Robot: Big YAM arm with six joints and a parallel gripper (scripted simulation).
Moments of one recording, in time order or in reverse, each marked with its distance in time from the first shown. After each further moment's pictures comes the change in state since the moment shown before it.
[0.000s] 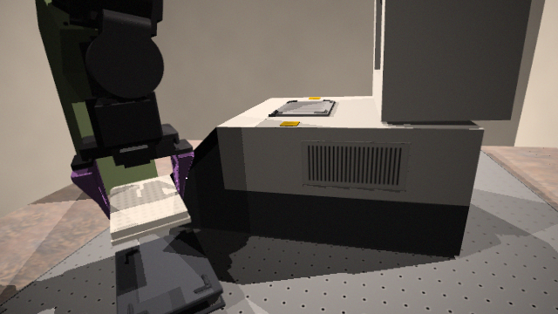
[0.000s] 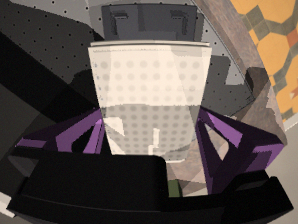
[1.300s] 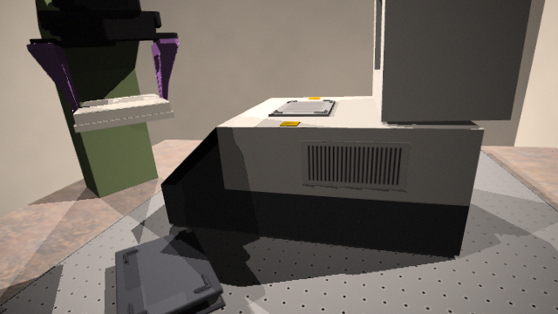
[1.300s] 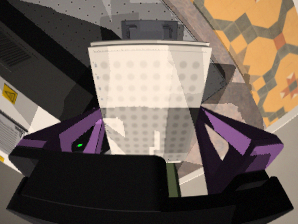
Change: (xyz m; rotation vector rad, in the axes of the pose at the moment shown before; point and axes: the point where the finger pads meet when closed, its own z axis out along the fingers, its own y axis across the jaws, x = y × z) arm -0.013 0.000 -0.127 0.001 -0.039 -0.004
